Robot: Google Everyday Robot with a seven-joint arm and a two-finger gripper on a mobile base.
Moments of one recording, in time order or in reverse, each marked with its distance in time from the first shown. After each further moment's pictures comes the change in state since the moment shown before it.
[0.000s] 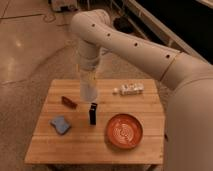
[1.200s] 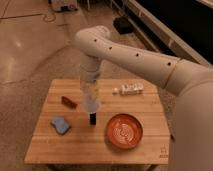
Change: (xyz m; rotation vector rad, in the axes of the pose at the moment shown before) arm -0.007 0.033 0.052 -0.050 -0.033 0.046
